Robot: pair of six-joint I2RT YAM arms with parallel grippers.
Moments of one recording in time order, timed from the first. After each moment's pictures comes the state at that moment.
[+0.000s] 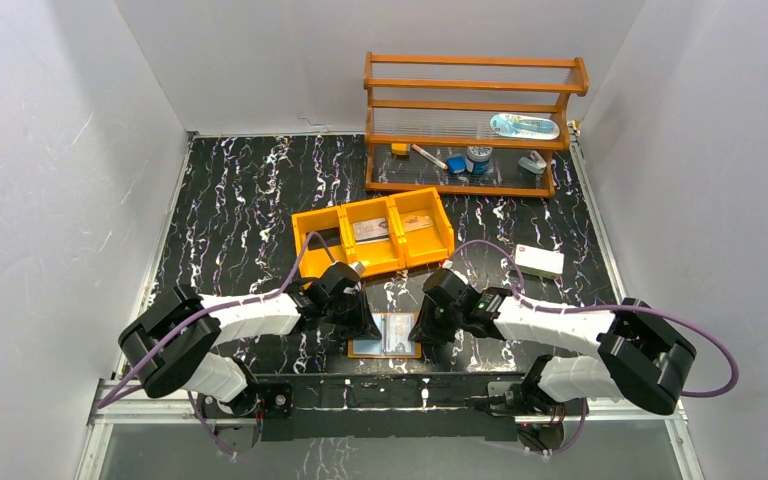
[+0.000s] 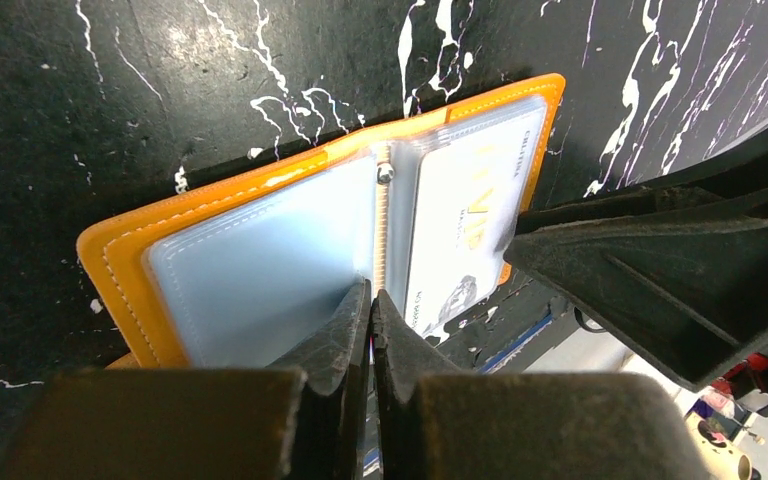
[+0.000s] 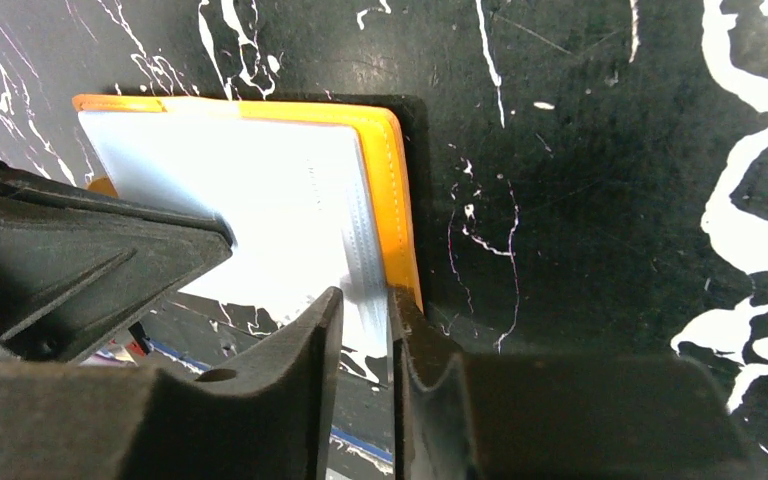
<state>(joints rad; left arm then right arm) -0.88 1.41 0.54 -0.06 0.26 -1.00 0.97 1.26 0.53 -0.28 -0.05 1.17</state>
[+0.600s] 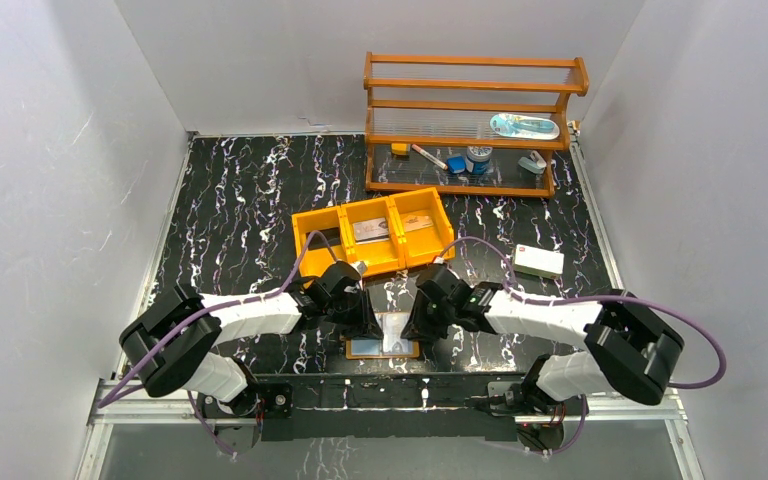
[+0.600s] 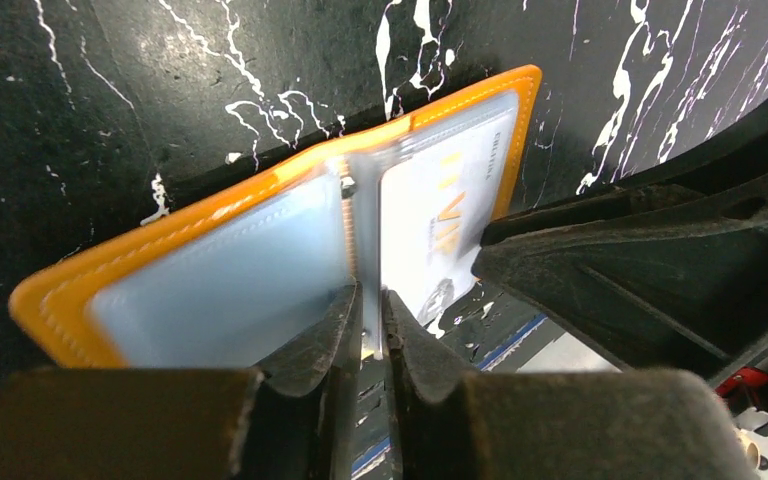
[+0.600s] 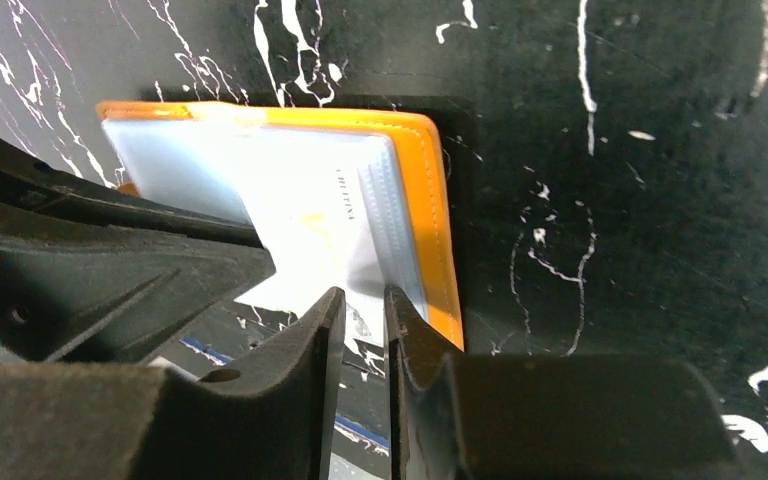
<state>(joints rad) -0.88 1.42 0.55 -0.06 0.27 -0.98 0.97 1.32 0.58 -0.27 -0.10 1.15</state>
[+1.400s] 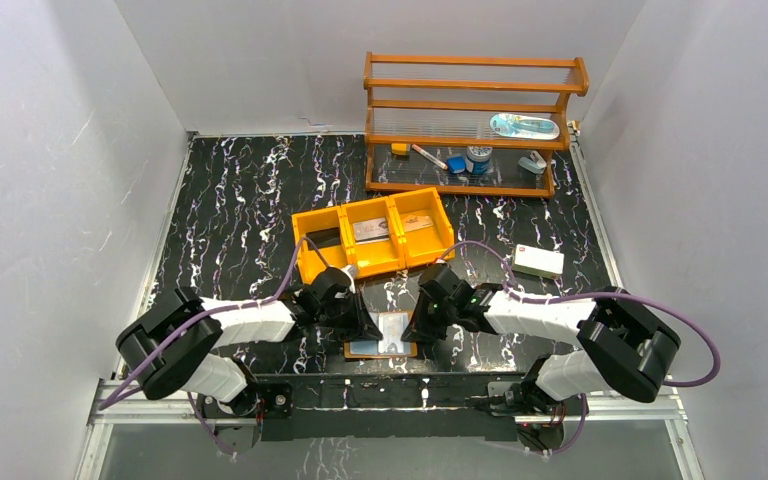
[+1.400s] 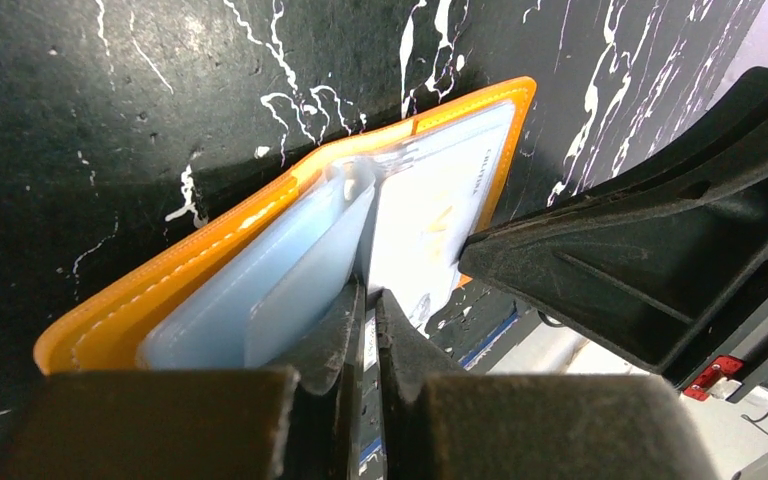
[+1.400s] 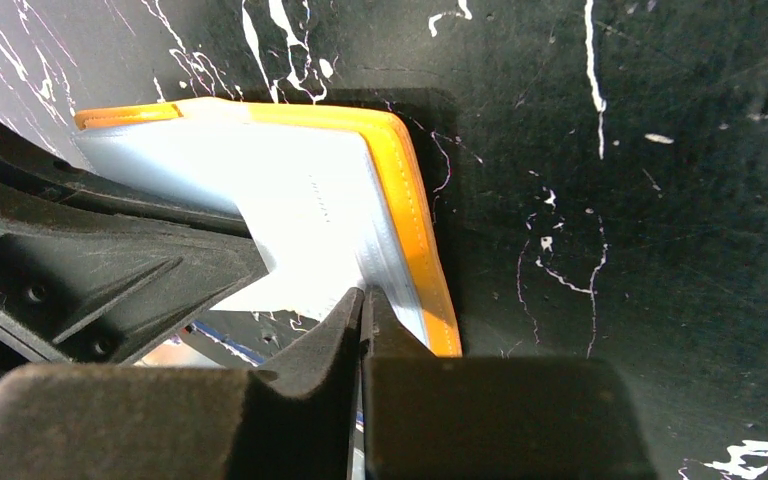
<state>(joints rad) -0.86 1.41 0.44 0.14 0.31 -1.08 0.95 1.36 0.55 -0.19 -0.17 1.18</state>
